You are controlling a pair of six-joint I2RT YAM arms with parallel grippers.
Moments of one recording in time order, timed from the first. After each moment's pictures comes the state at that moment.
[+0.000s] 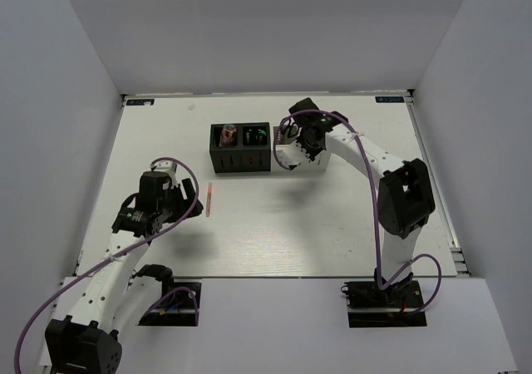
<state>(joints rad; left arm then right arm) -0.19 0.79 0.63 -0.66 0.05 -0.40 0.59 1.87 1.60 -0.84 0.36 -1.81</state>
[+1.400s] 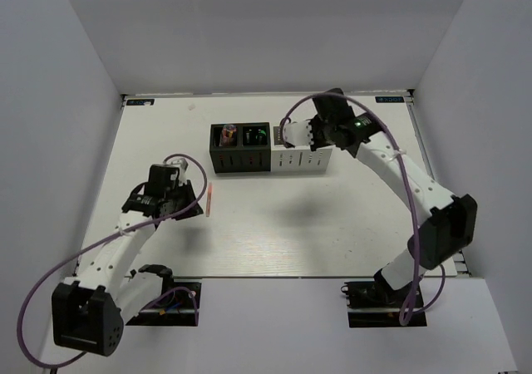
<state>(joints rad) -0.19 0.96 0.64 -0.62 0.17 -0.39 0.58 1.58 1.55 -0.82 0.22 -1.43</state>
